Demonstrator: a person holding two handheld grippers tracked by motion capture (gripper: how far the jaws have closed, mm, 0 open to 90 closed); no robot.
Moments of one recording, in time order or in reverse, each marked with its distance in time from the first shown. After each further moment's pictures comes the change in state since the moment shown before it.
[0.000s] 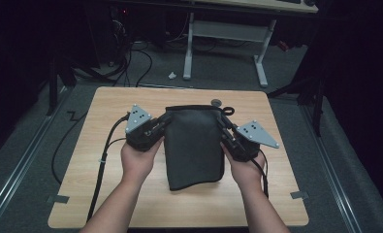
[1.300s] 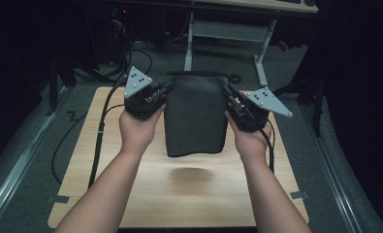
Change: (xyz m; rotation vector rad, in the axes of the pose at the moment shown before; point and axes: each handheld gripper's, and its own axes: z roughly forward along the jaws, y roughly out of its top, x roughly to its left) left arm 0.009 0.083 0.015 -0.085 0.034 0.096; right arm -0.021 0.070 0.022 -0.106 -0.030 0.012
